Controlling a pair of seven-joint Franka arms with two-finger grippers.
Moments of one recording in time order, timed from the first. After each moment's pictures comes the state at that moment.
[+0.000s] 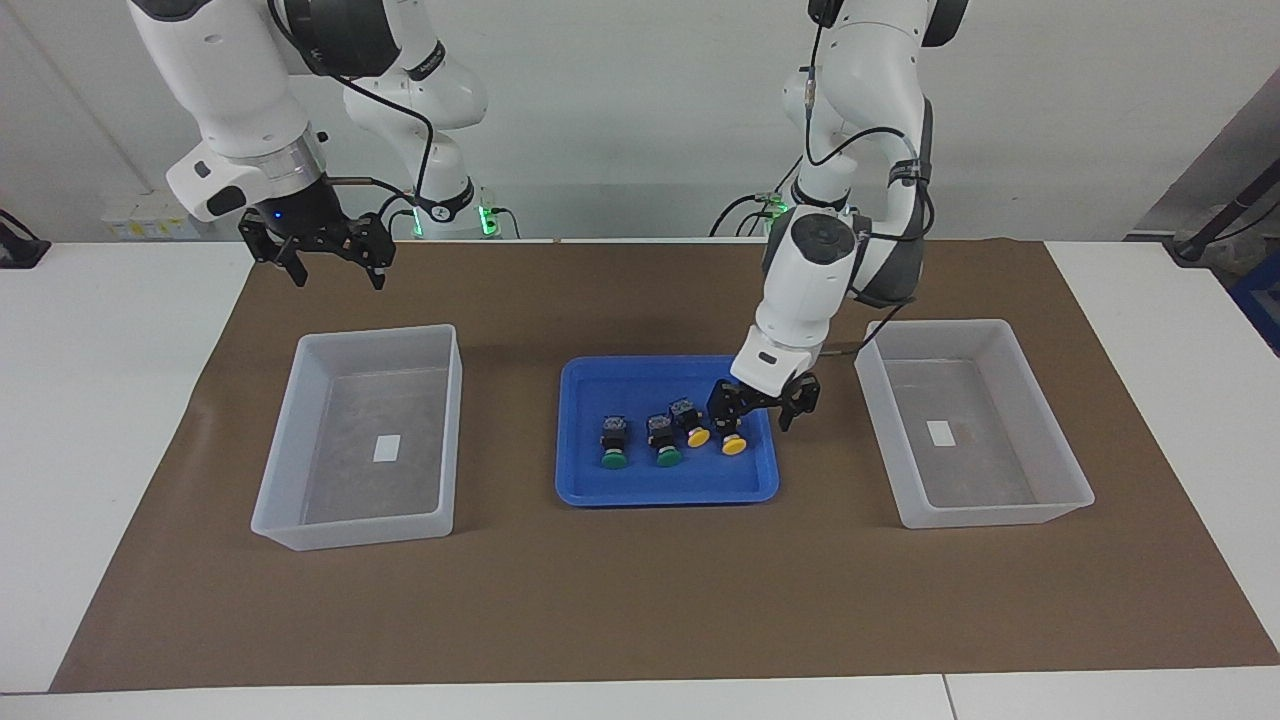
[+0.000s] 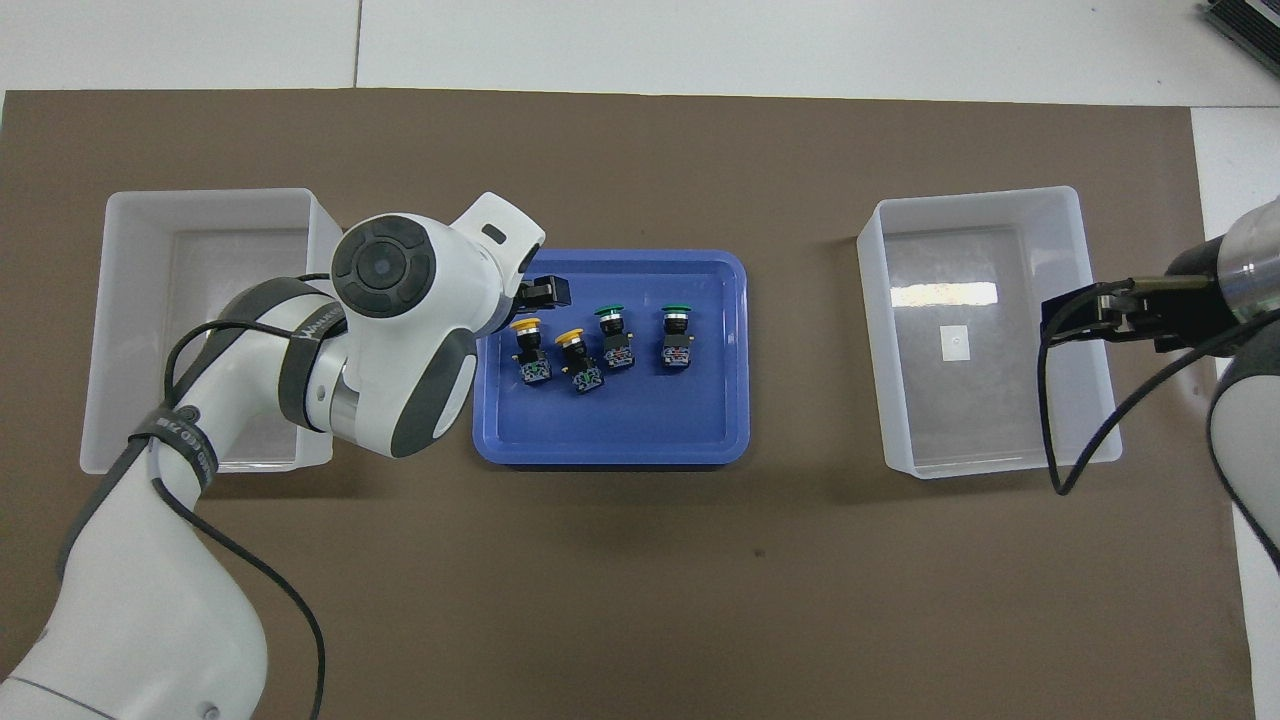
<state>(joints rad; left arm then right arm) -0.48 0.35 0.00 -1.83 -0.03 2.37 -0.53 0.07 -0.02 -0.01 -1.64 -0.02 1.61 0.13</state>
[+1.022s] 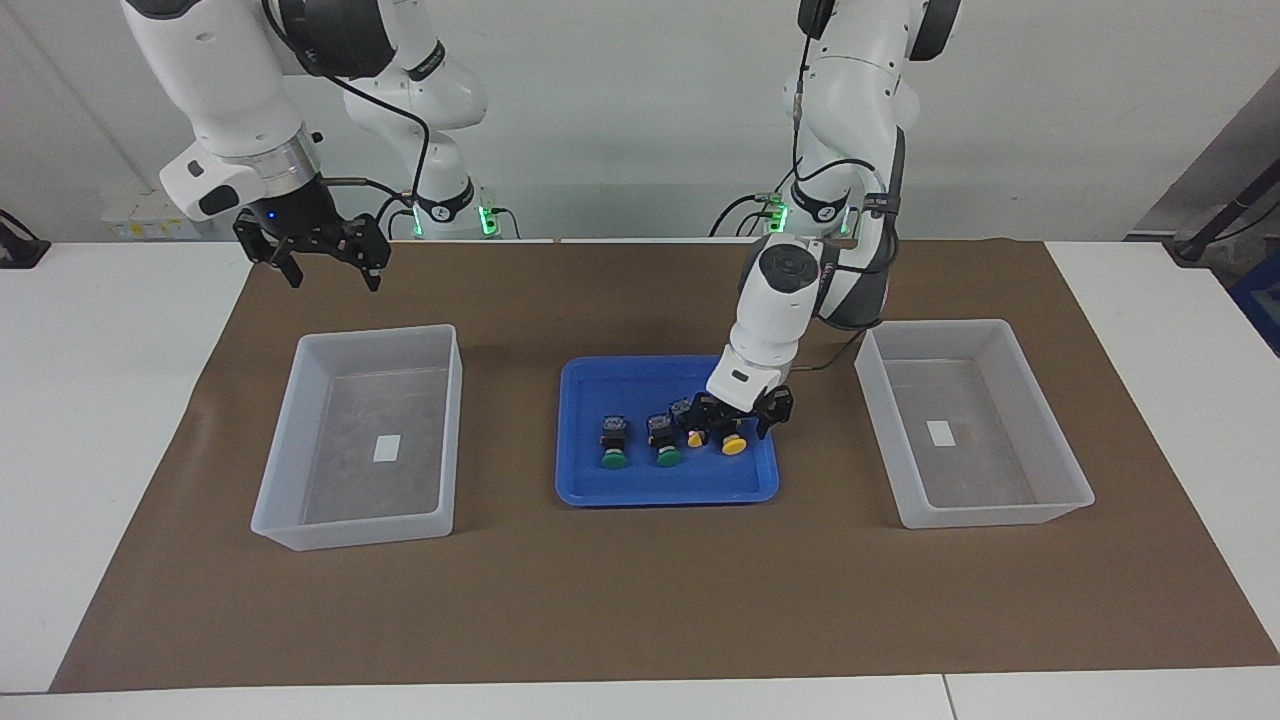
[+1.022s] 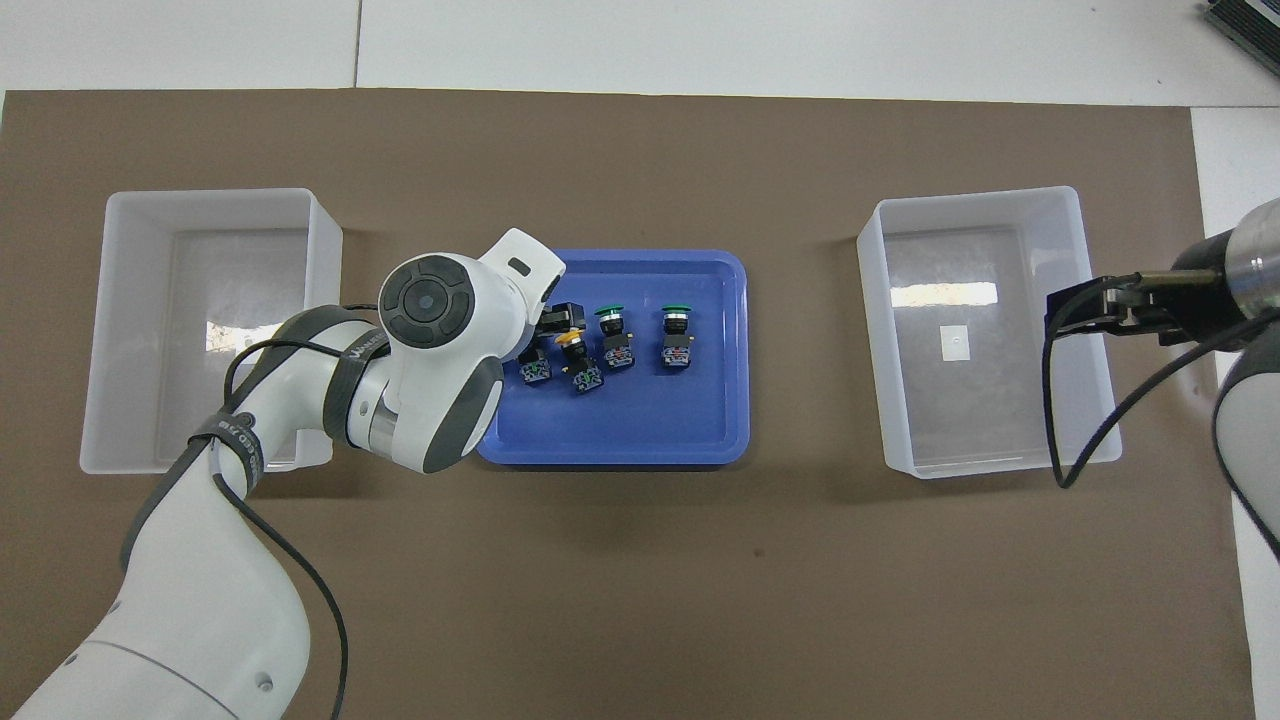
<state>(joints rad) -0.50 0.38 0.00 -1.90 -0.03 2.45 -0.56 0.07 -0.02 -0.01 -1.64 -0.02 1.64 0.13</state>
